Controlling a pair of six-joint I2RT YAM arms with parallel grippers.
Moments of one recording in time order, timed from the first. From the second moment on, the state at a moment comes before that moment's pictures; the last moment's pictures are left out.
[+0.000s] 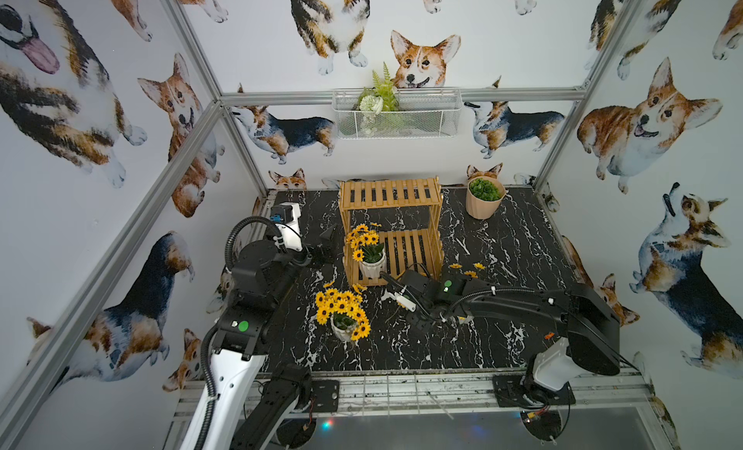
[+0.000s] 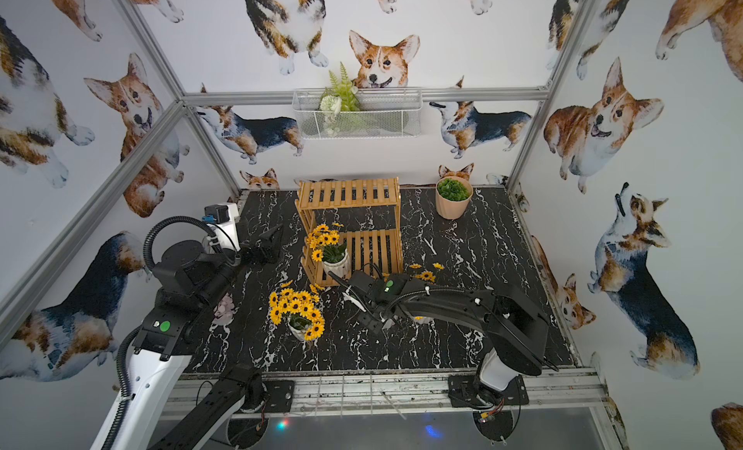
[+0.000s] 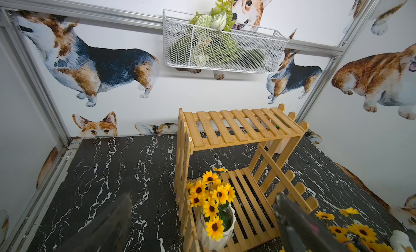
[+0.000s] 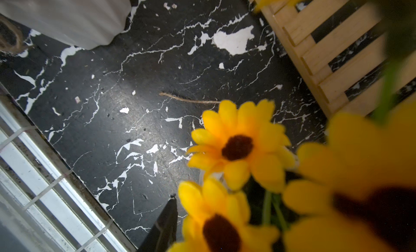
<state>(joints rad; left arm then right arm) -0.25 0.72 1.00 -0.41 0.07 -0.16 1.13 1.59 1.13 -0.77 0.08 0.11</state>
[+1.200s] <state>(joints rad) -0.25 0.69 0.99 -0.41 0.05 -0.16 0.94 1.73 1.67 -0.97 -0.23 -0.13</state>
